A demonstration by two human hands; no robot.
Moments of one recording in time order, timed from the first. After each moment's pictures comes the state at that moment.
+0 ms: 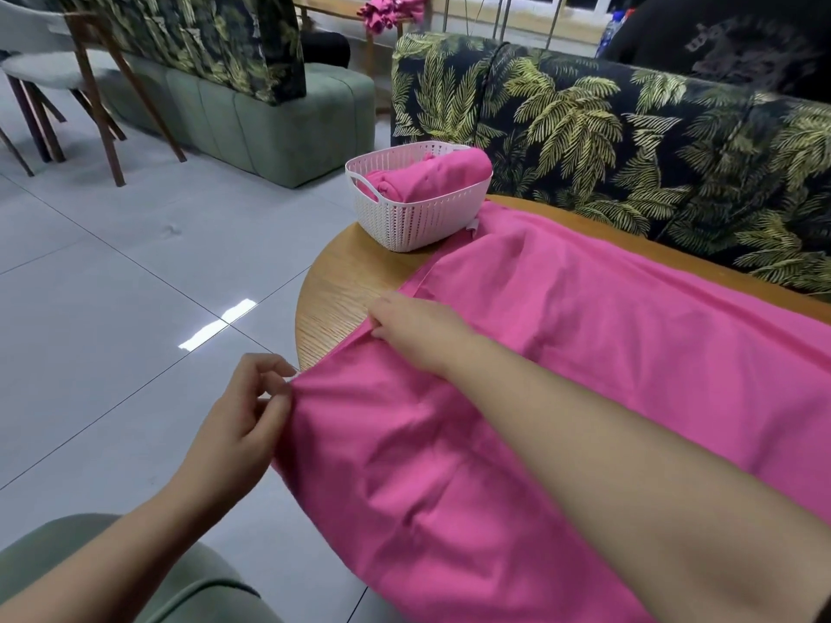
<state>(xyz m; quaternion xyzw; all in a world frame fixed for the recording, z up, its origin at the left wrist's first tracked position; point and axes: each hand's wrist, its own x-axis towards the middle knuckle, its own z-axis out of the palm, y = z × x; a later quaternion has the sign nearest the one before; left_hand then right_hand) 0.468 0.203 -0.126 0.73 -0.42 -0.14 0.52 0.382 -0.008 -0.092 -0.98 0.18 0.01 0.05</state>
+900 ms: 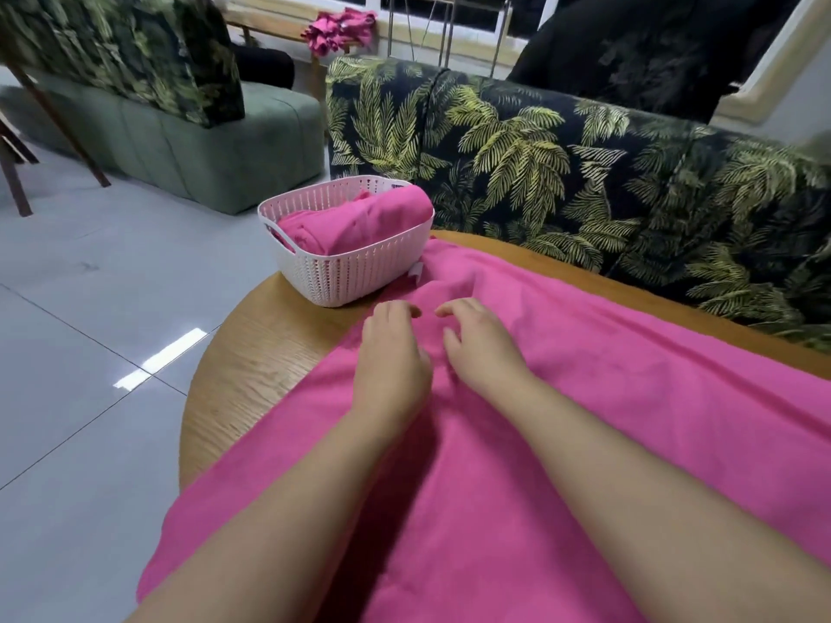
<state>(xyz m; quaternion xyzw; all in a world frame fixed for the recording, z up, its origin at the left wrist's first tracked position) 0.409 -0.051 -0.119 0.76 -0.48 -0.07 0.43 0.318 -0.139 -0.110 -0.88 0.40 -0.20 0.17</state>
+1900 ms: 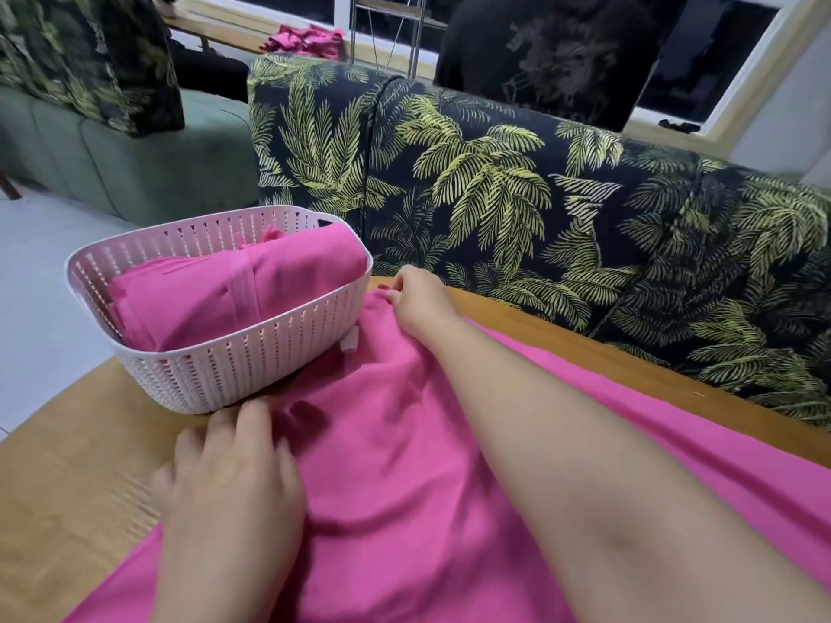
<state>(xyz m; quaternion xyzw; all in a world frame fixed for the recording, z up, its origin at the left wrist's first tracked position) 0.437 -0.087 -0.150 0.90 -0.37 0.07 0.23 0.411 -0.343 -0.122 -0.85 0.49 -0.14 0.15</state>
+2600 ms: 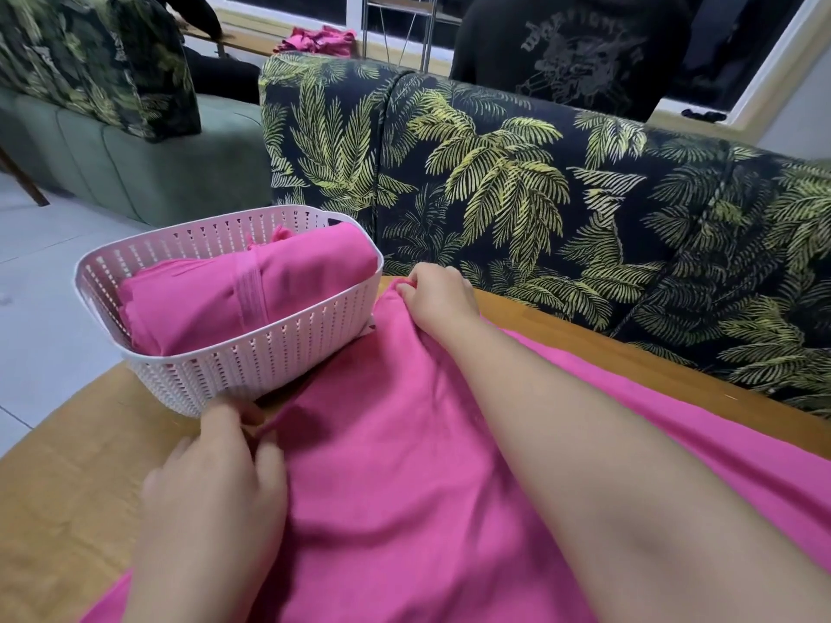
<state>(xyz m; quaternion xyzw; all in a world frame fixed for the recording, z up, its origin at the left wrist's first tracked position) 0.454 -0.083 -0.138 0.88 -0.36 -0.02 0.32 0.410 -0.351 -0.122 -0.85 0.50 -0.14 0.08</state>
